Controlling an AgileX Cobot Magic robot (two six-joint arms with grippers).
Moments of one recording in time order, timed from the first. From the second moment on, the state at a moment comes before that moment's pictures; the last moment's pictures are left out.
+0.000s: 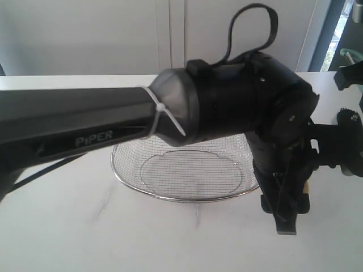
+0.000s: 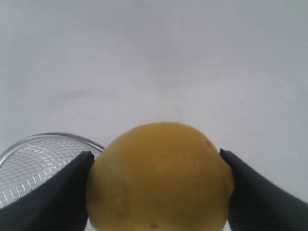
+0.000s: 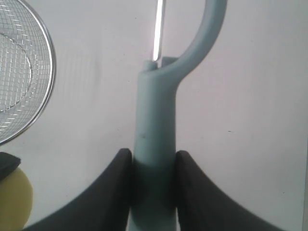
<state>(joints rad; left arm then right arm) -1.17 2.08 -1.88 0.07 0.93 0.60 0.06 1.37 -1.28 -0.08 1.19 0.01</state>
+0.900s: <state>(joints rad) -0.79 1.66 -1.56 -0.32 1.19 0.83 0.06 1.37 -1.28 -0.06 1.15 0.01</state>
